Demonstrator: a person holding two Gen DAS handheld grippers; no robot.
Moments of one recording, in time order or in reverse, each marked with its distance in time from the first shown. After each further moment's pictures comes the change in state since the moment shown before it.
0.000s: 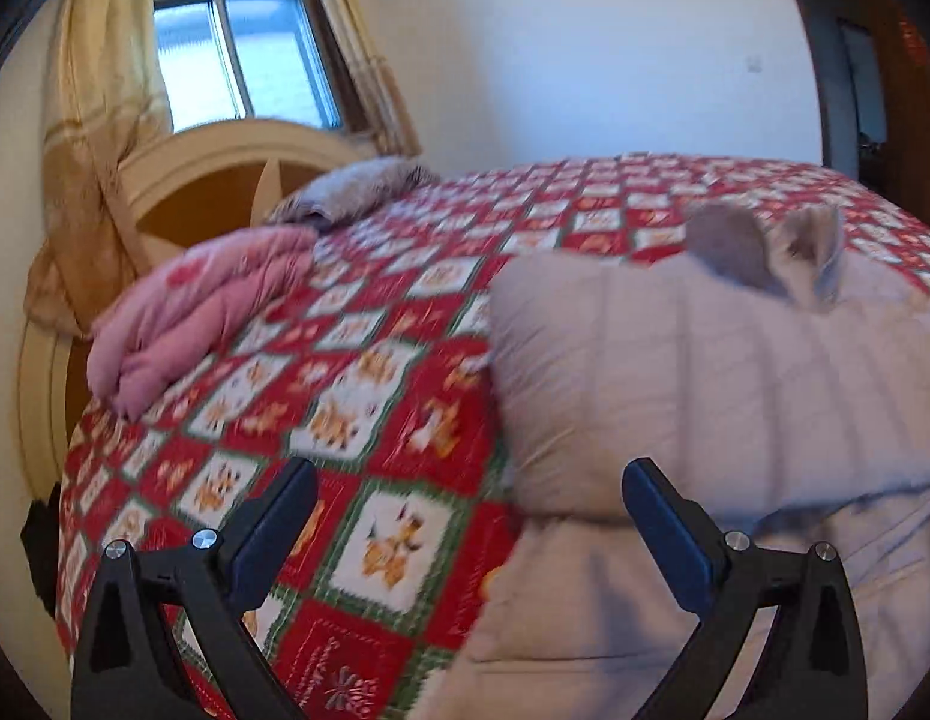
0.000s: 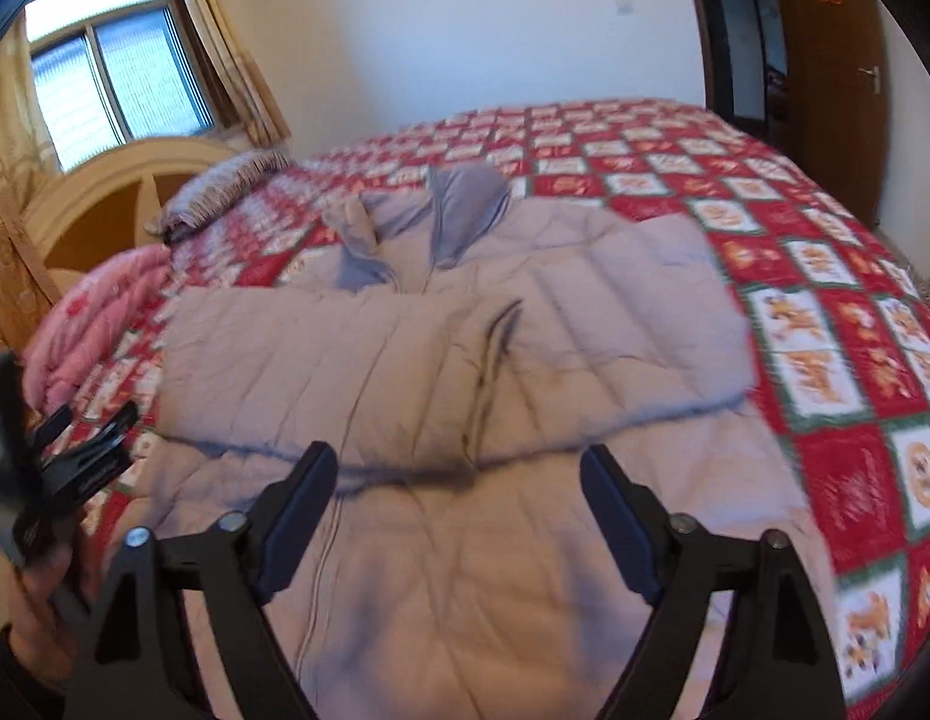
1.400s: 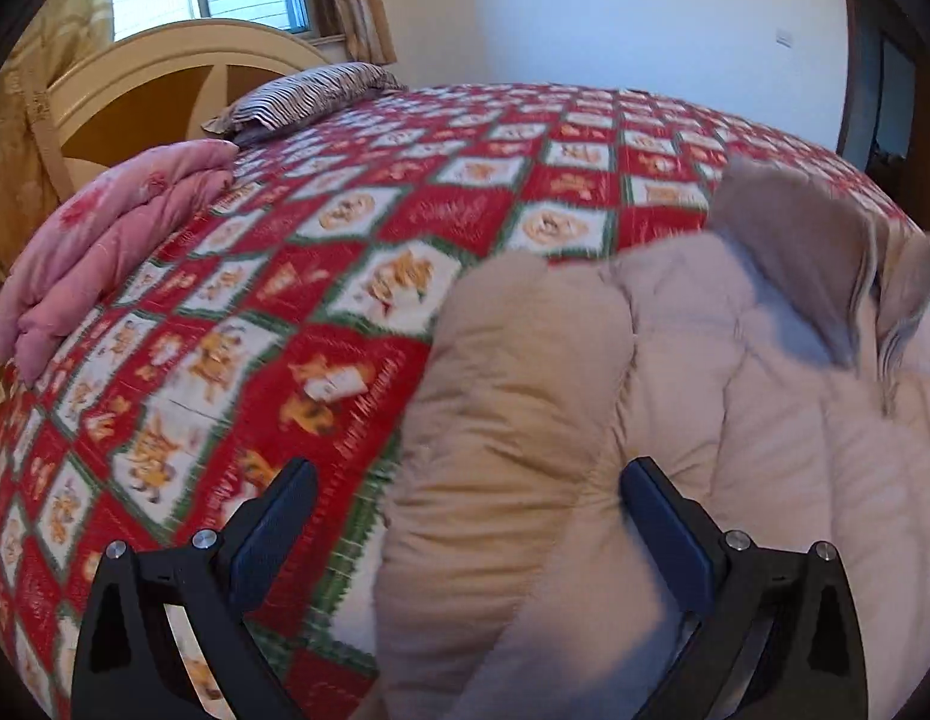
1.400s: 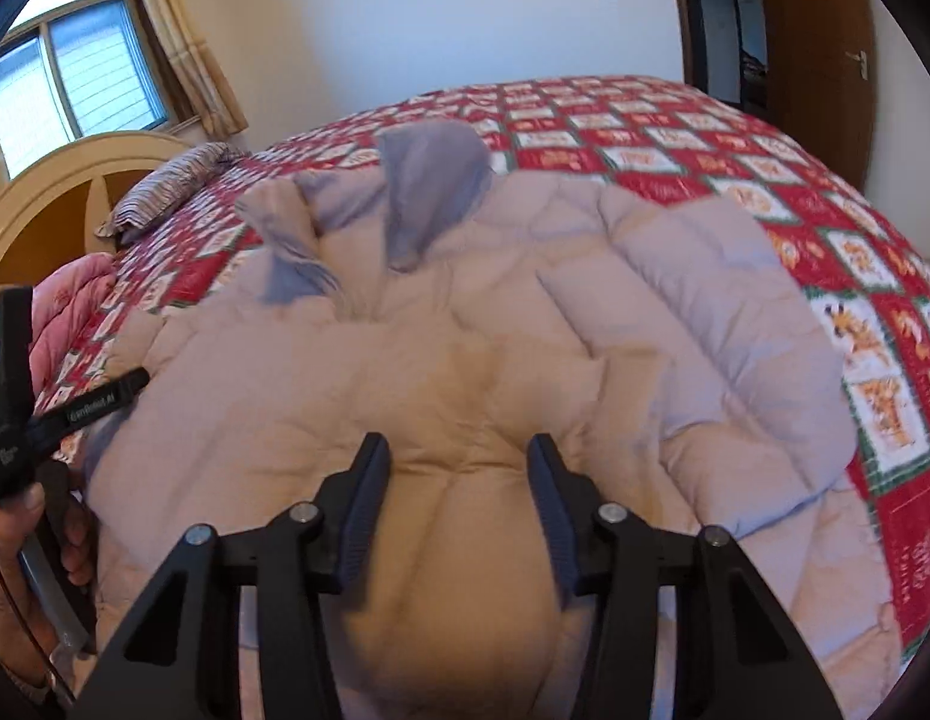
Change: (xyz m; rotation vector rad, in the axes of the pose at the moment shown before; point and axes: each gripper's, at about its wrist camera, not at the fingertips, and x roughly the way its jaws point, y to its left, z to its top) left arm 0.134 -0.066 0.053 -0.087 0.208 -0.117; right arm 0.075 -0.009 0.018 0.040 0.000 -0.065
